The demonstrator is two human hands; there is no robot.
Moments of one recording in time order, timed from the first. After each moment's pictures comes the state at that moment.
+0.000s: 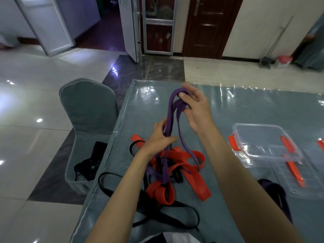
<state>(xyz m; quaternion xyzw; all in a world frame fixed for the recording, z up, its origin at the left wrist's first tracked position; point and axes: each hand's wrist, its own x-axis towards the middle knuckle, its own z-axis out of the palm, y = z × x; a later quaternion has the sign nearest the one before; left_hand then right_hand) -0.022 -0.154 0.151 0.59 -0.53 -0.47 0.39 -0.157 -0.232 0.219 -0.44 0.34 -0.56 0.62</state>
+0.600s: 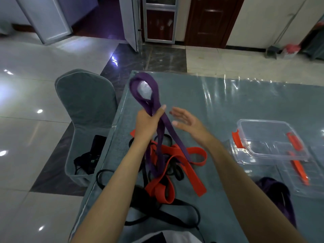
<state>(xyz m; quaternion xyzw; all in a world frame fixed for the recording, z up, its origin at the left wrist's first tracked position) -0.002 -0.193 0.154 0.63 -0.39 -0.37 0.57 -0.183 -0.232 0.140 -0.66 0.41 -0.30 0.56</state>
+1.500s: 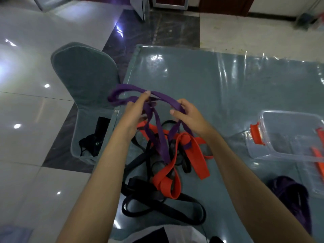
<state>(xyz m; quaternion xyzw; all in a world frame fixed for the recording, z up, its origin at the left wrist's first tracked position) 0.063 -0.226 0.119 0.65 -0.23 -0.53 0.49 -0.143 -0.283 0.081 -0.66 0.38 -0.29 0.58</state>
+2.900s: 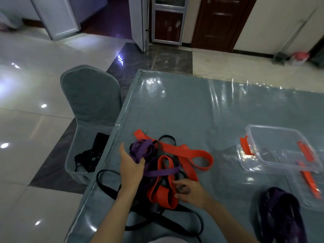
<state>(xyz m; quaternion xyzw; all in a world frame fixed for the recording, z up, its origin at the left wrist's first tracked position) 0.032 -0.094 0.019 0.78 -0.29 -0.32 0.45 -0.235 -0.123 -0.057 -0.78 0.48 -0.04 0.40</state>
